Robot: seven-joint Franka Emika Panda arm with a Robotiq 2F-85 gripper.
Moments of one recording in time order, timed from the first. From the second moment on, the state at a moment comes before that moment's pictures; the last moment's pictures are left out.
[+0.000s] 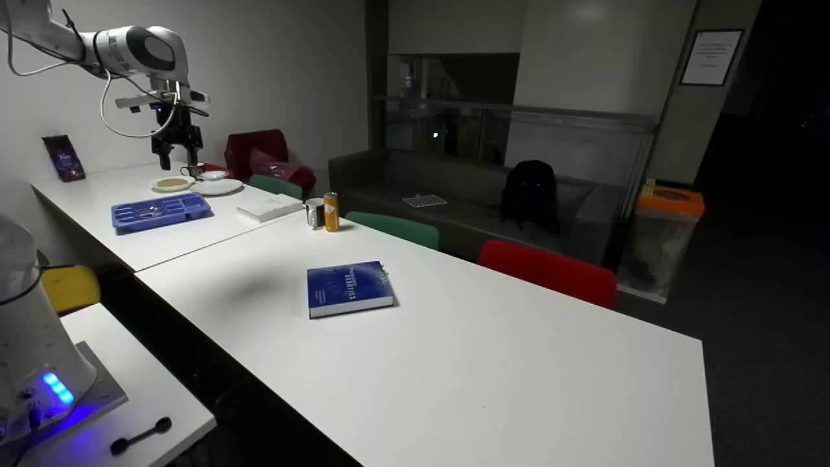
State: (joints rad) arm 0.14 -0.19 0.30 -2.06 -0.10 1.57 0.11
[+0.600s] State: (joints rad) arm 0.15 -0.17 0.28 -2.07 -0.10 1.70 0.24
